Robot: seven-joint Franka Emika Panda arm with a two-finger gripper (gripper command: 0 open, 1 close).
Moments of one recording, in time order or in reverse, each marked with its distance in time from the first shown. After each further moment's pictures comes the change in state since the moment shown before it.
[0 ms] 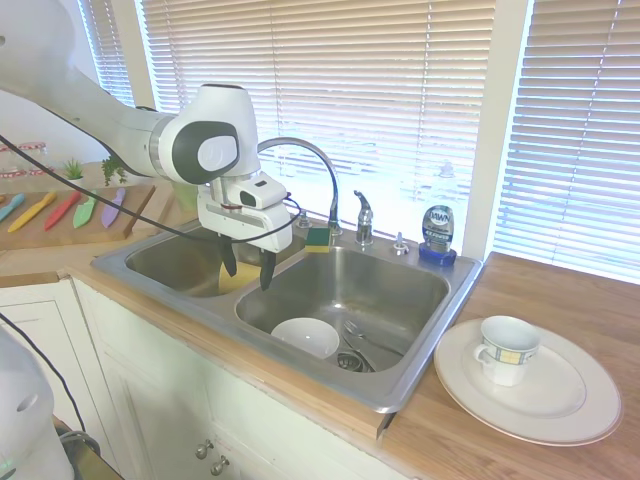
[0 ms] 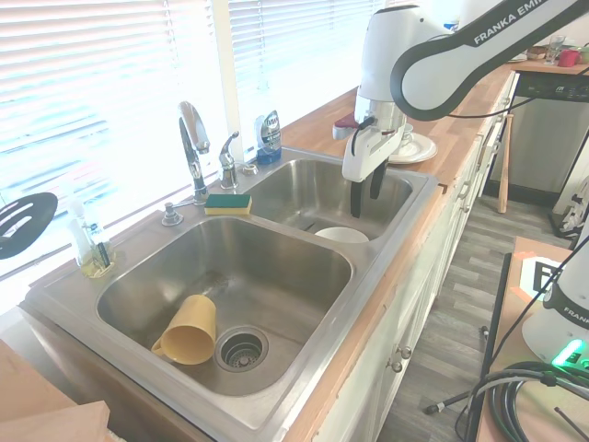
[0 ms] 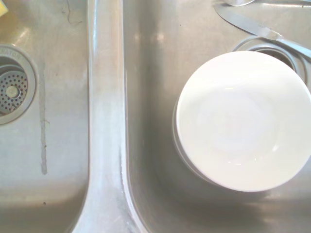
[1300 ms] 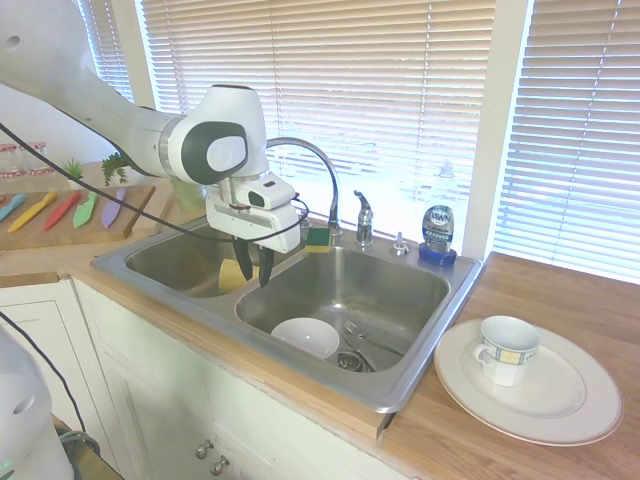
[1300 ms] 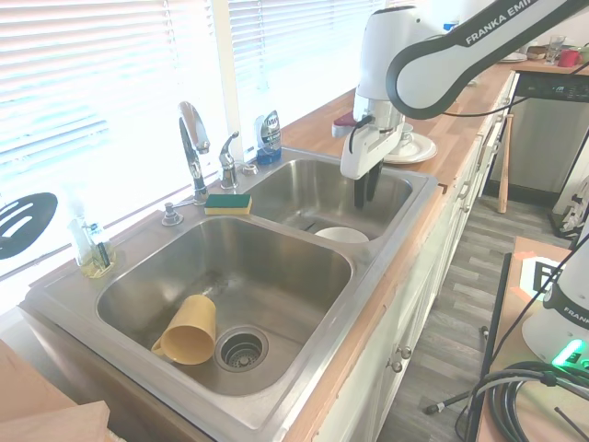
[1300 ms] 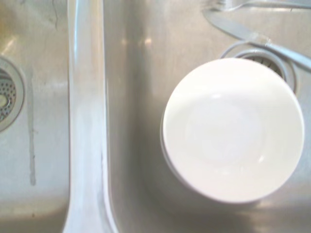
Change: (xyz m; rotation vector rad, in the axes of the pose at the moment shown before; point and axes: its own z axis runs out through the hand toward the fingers) arm 0.017 -0.002 0.000 -0.005 0.010 0.012
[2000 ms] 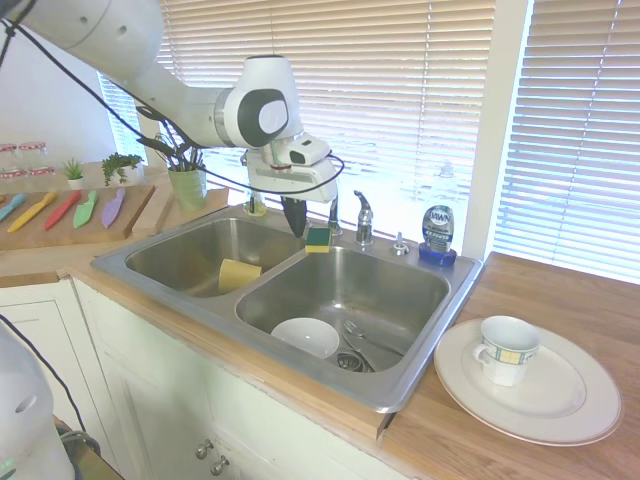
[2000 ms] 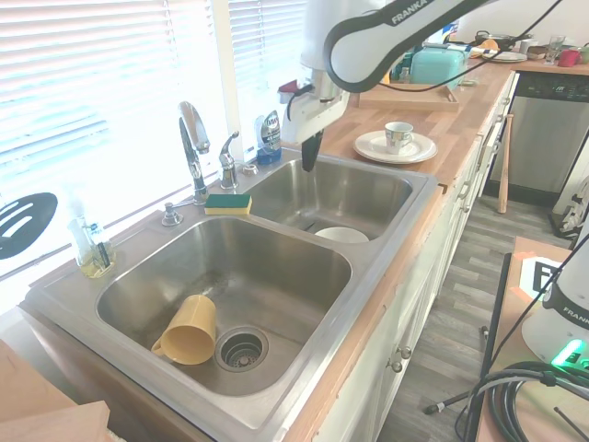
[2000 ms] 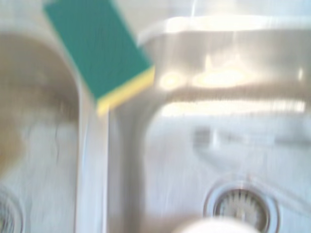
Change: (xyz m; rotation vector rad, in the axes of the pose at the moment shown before) arm 0.090 -0.101 -0.040 0.074 0.127 -0.010
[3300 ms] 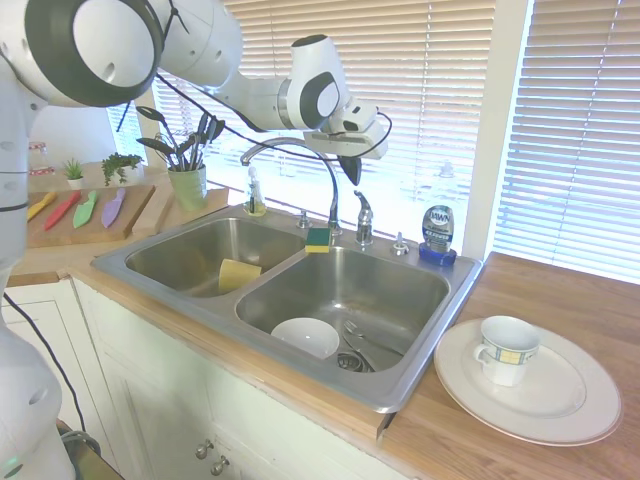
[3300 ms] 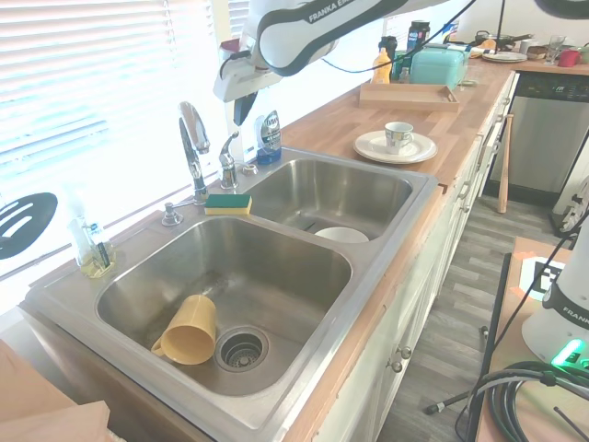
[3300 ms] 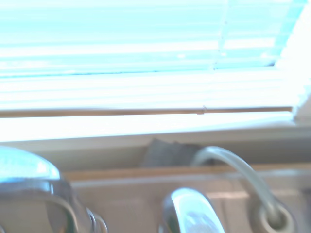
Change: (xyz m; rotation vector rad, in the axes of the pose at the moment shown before) arm 0.113 -0.103 -0.008 0.218 0.213 0.033
